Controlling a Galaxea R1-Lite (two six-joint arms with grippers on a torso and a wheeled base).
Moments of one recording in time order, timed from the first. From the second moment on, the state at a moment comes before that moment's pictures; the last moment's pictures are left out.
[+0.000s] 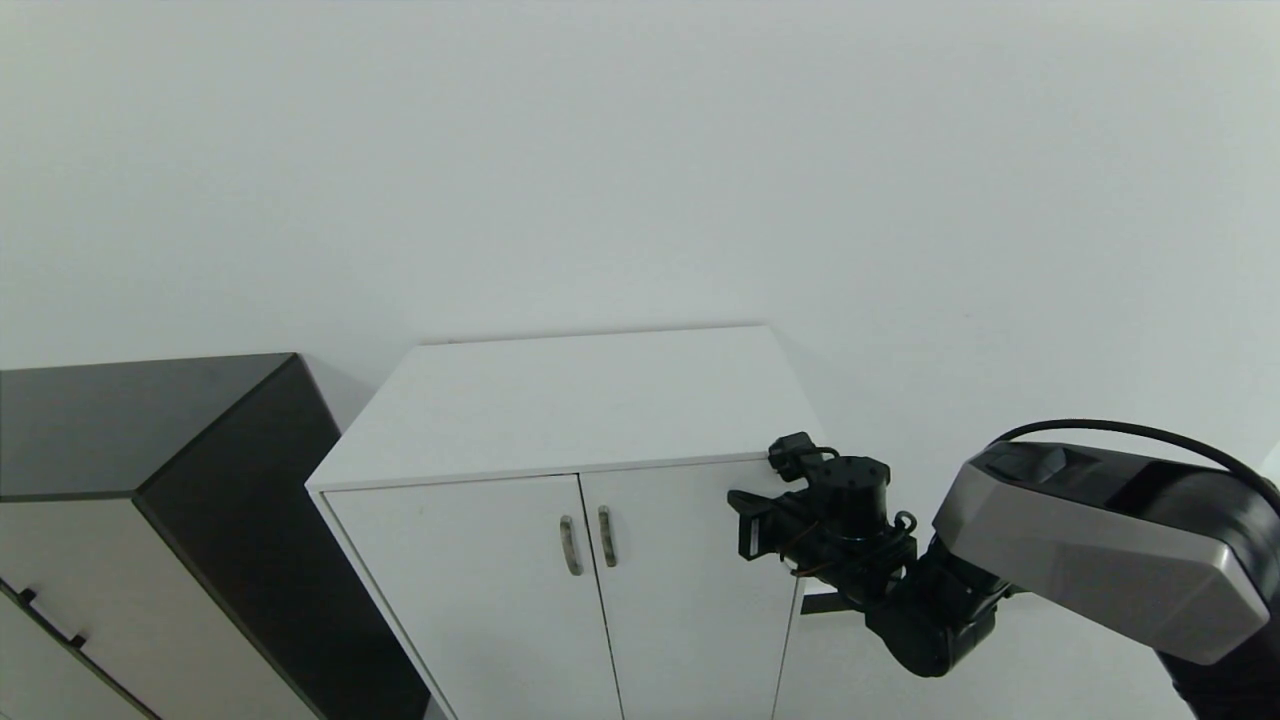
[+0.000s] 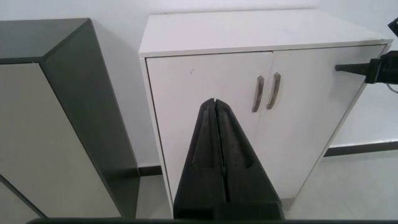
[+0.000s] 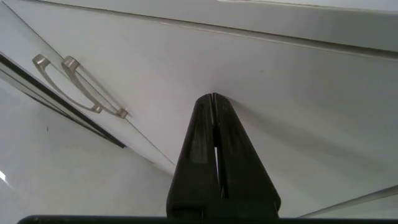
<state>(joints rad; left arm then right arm) 0.00 0.00 0.00 0.00 0.02 0.01 0.58 2.44 -1.03 -1.21 0.05 0.18</state>
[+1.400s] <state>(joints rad) 0.00 0.00 0.00 0.00 0.02 0.01 0.64 2.05 -0.45 -1.35 0.00 0.10</state>
